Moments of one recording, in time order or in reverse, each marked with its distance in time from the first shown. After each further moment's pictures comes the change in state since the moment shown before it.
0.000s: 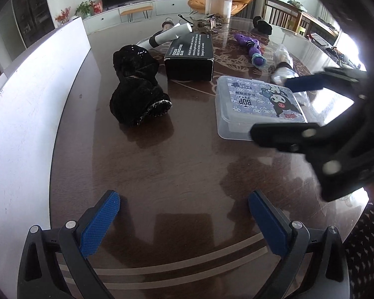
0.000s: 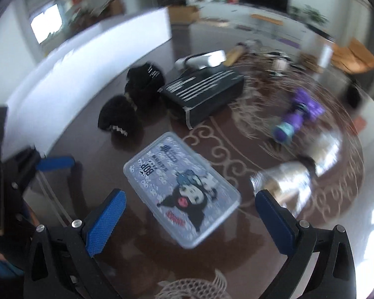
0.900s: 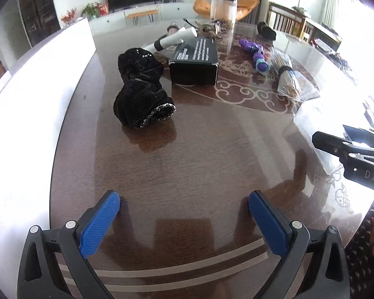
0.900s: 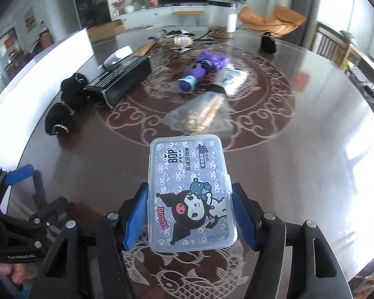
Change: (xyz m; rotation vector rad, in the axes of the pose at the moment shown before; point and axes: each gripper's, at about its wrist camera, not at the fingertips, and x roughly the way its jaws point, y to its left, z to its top) left arm 0.002 -0.002 0.004 -0.023 -0.013 0.009; right arm -0.027 -0.036 -0.058 0.467 -0.059 -0.315
